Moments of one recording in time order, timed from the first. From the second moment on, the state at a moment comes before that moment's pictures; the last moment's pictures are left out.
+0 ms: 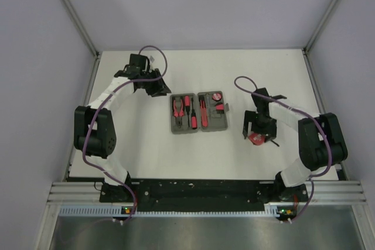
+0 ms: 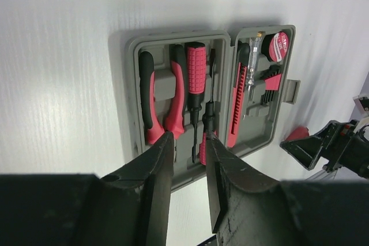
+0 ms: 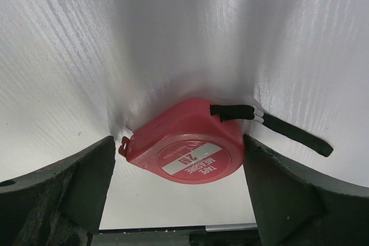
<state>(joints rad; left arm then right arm) -0.18 1.75 1.36 -0.52 0.41 -0.55 0.25 1.58 0.88 -0.76 0.02 0.42</state>
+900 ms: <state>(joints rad) -0.17 1.75 1.36 -0.51 0.44 -0.57 0.42 1.60 0.95 -0.78 0.16 0.62</state>
